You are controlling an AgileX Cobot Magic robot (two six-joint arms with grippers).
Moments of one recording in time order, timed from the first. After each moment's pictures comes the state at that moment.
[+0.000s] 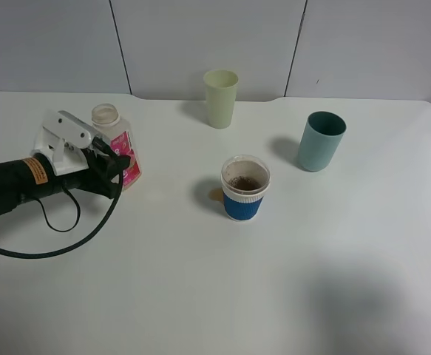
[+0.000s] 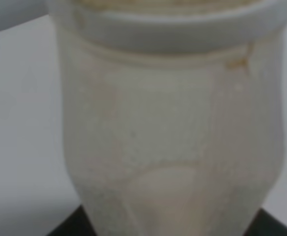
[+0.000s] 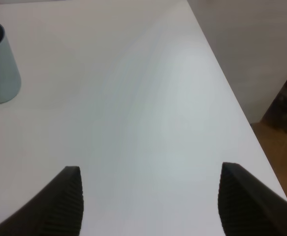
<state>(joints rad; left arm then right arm) -0.13 1.92 -0.43 0.50 -1.07 -0.09 0.01 -0.01 -0.50 -0.24 1.06 0.10</state>
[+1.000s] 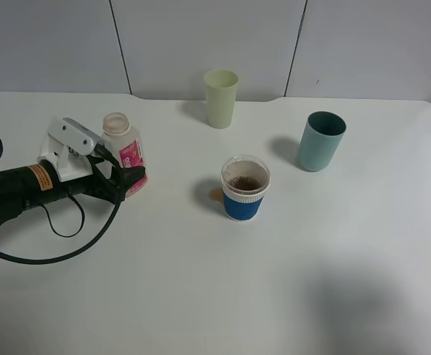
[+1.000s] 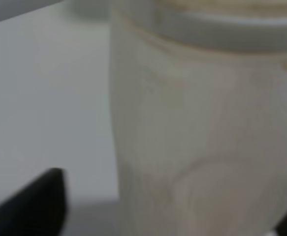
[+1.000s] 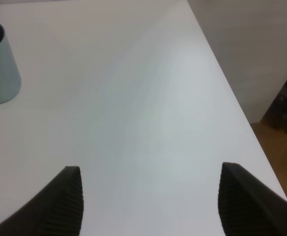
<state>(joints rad) -0.13 1.97 -0.43 0.52 -1.13 -0.09 0.01 -0.01 -0.50 -0.24 1.06 0.10</state>
